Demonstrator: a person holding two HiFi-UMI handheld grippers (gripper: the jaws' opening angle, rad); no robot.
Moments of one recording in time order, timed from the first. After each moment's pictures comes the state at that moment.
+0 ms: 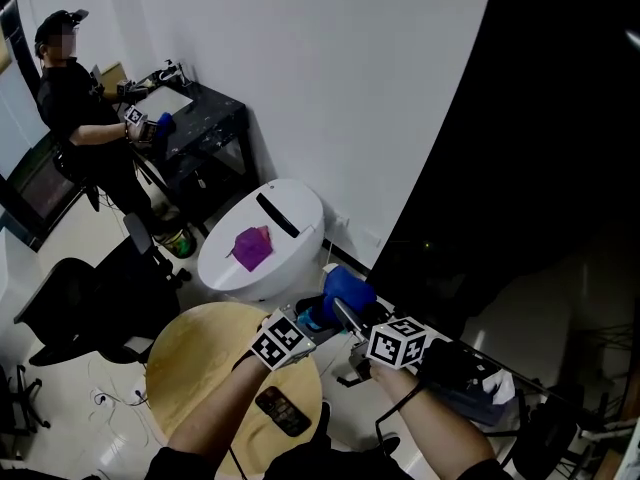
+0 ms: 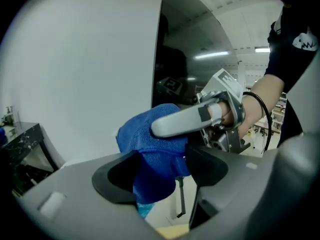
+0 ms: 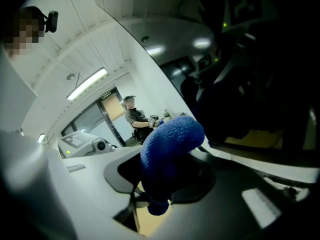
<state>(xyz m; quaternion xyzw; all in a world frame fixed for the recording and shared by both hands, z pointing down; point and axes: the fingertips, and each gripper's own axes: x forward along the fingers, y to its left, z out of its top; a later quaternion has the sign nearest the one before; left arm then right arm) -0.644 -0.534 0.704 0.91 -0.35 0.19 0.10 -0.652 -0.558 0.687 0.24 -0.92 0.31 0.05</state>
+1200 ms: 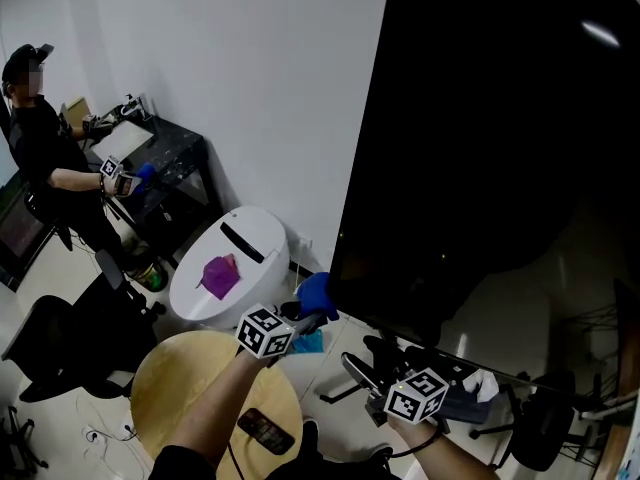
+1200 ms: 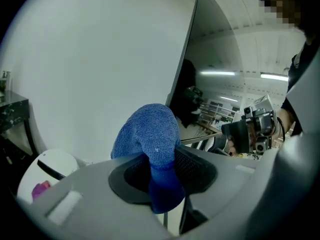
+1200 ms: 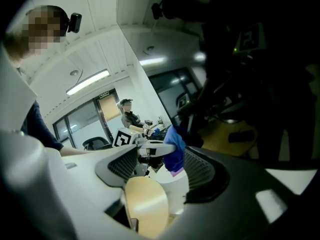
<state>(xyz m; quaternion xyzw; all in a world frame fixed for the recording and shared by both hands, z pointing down) -0.612 -0.593 0.700 0.92 -0.33 0.11 0.18 -0.532 -0.501 0.639 0.30 -0.92 0.25 0.03</state>
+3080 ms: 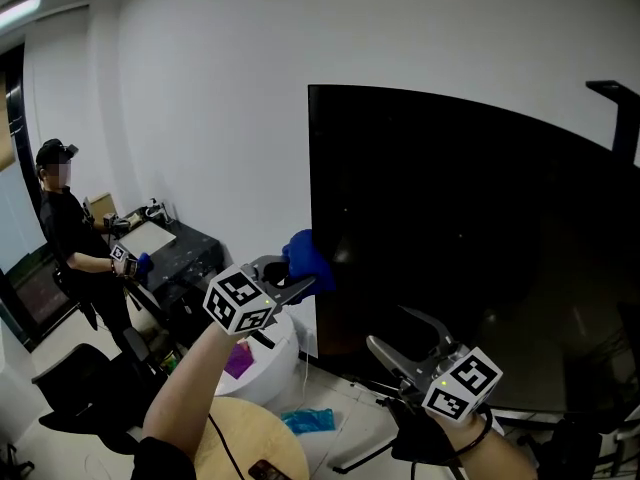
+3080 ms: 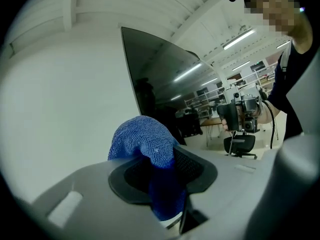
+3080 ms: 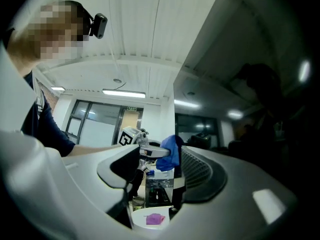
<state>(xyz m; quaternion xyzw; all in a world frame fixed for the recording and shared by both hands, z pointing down) -0.619 -0.587 0.334 0.93 -0.33 0.12 -0.14 -0.495 -0.471 0.320 0.26 -0.96 -0.05 -0.08</state>
